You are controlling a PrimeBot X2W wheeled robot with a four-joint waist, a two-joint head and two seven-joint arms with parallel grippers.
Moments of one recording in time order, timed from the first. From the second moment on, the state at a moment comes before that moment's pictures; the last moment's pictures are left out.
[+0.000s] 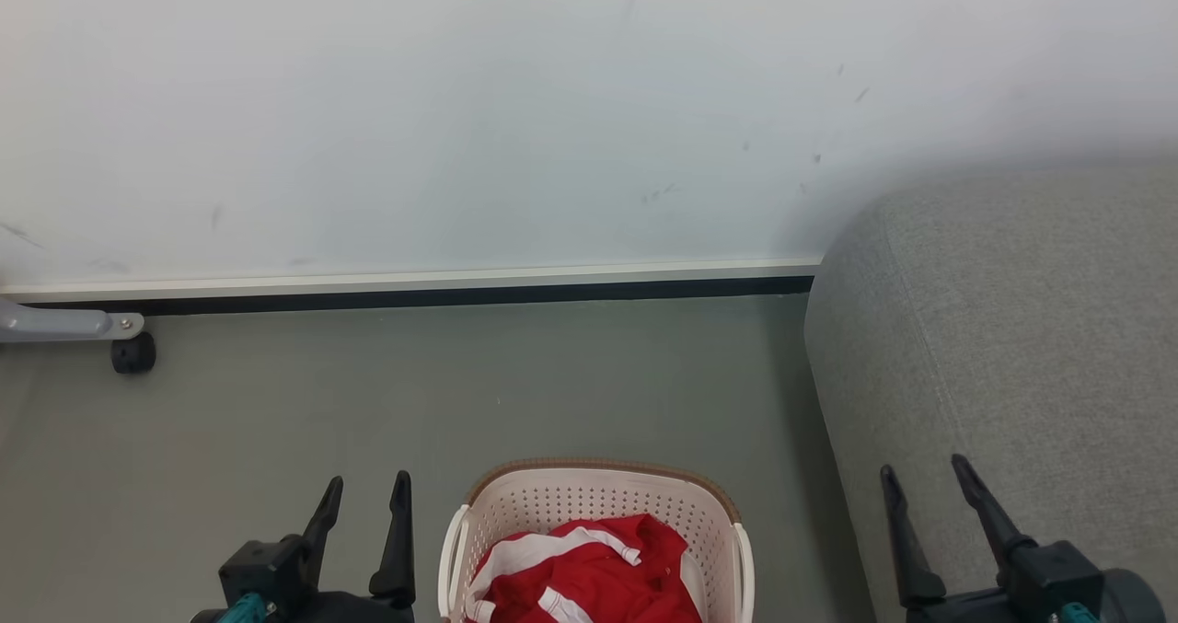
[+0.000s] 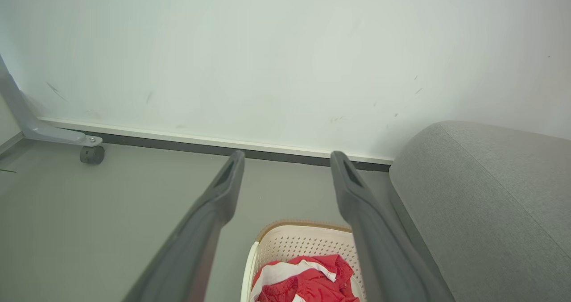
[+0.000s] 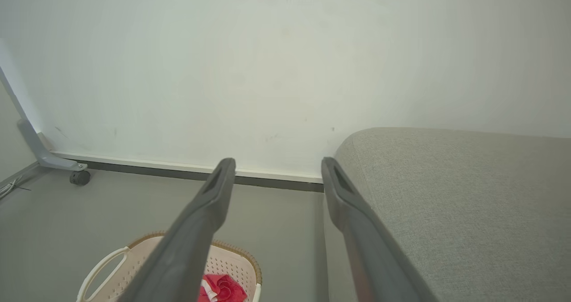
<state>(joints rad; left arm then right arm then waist) -0.09 0.16 -0.33 0.34 -0.54 0.10 -0.25 0.00 -0.24 0.31 0.14 0.26 -0.12 -0.25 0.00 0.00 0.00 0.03</state>
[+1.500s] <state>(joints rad) -0.30 0.12 -0.42 0.27 -0.43 0.03 -0.18 -0.12 -0.22 0.18 0.00 0.25 -0.12 -0.25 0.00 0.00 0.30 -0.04</state>
